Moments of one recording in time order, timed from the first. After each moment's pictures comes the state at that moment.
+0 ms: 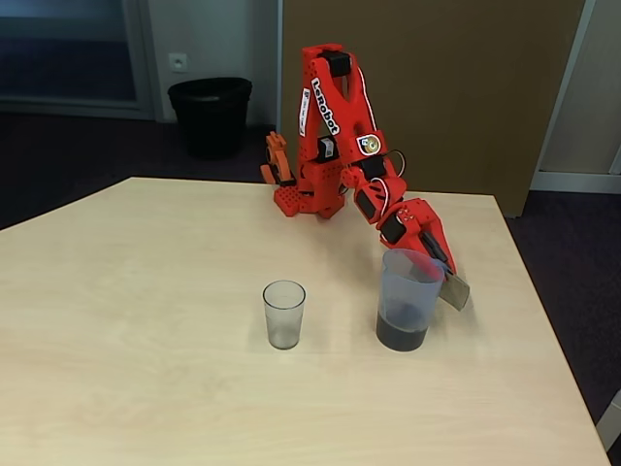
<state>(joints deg) -39.9 99.8 150.4 -28.7 76.3</state>
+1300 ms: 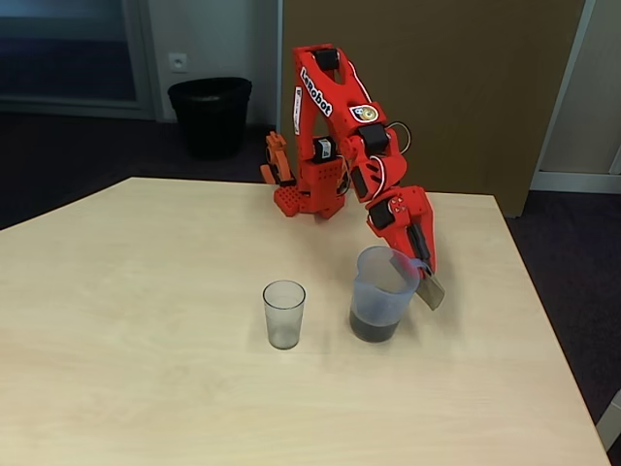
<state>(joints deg) -33.9 111.4 134.1 14.6 74.0</state>
